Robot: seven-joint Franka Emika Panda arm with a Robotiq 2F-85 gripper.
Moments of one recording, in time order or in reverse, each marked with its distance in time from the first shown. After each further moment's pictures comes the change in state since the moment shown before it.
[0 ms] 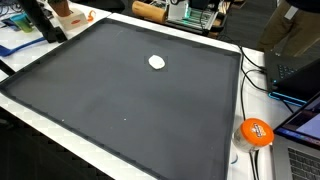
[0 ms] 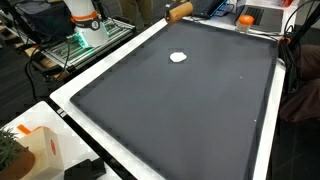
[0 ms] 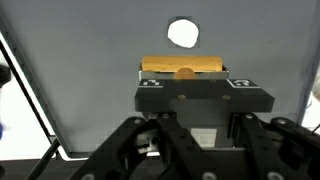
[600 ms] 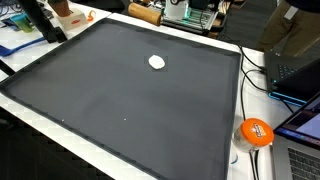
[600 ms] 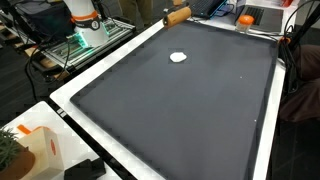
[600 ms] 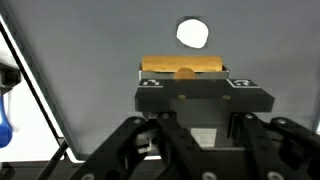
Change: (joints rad) arm -0.013 0.026 0.000 0.003 -0.034 0.000 0.017
